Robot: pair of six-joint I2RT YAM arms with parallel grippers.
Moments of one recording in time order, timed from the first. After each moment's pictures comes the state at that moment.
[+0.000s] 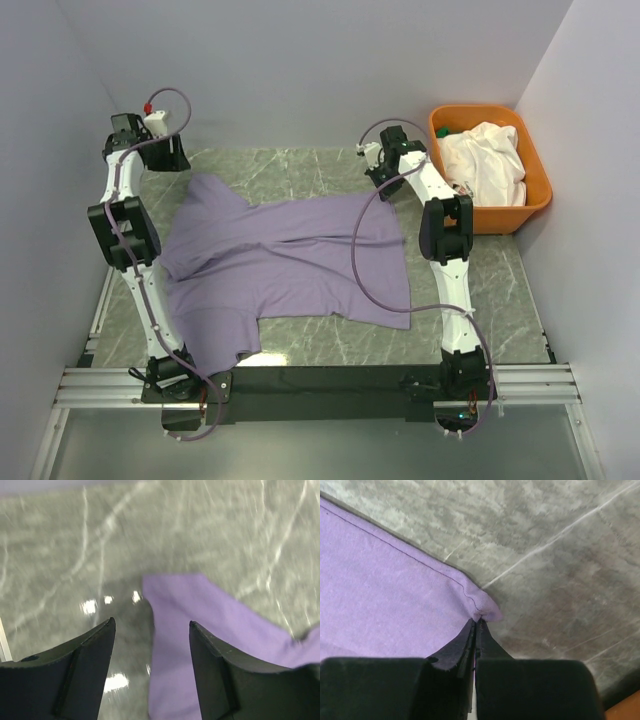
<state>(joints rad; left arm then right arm) 0.29 2.40 2.21 -0.62 0.50 0.22 0.19 2.53 2.31 -0.94 -0.12 -0.47</state>
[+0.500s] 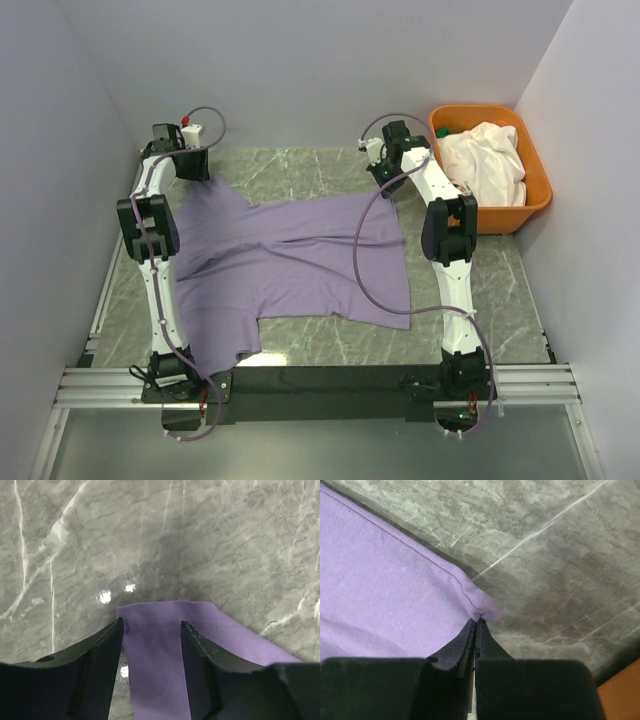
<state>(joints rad) 0.18 2.57 2.27 -0.54 0.33 0.26 0.19 2.48 2.31 -0.99 -0.12 -0.45</state>
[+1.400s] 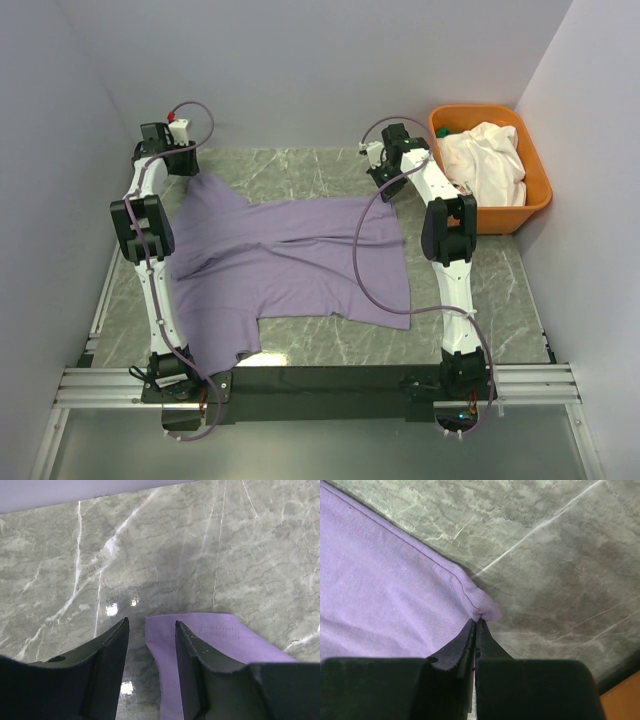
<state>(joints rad) 0.21 2.57 2.27 -0.44 0.33 0.22 0.20 2.48 2.29 -0.99 -0.12 -0.43</state>
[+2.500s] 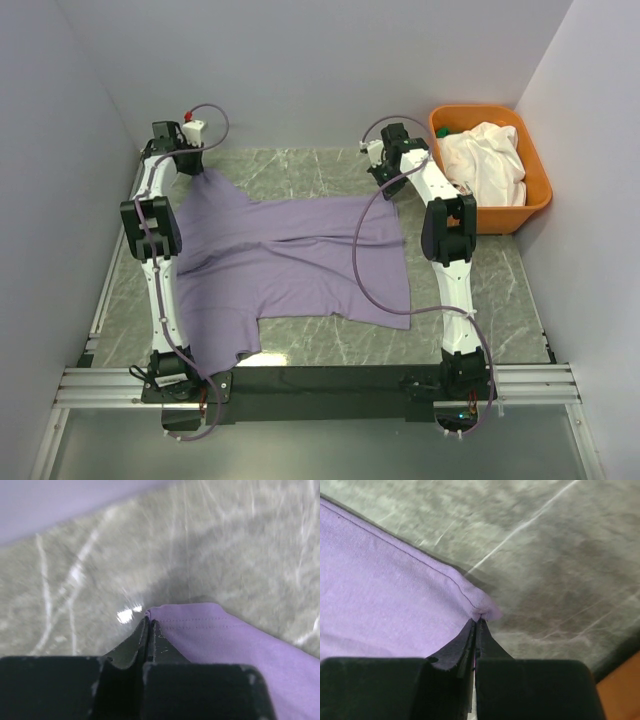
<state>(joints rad) 0.17 2.64 2.39 -0.52 0.35 0.37 0.20 2.48 2.28 -0.97 -0.07 -0.42</state>
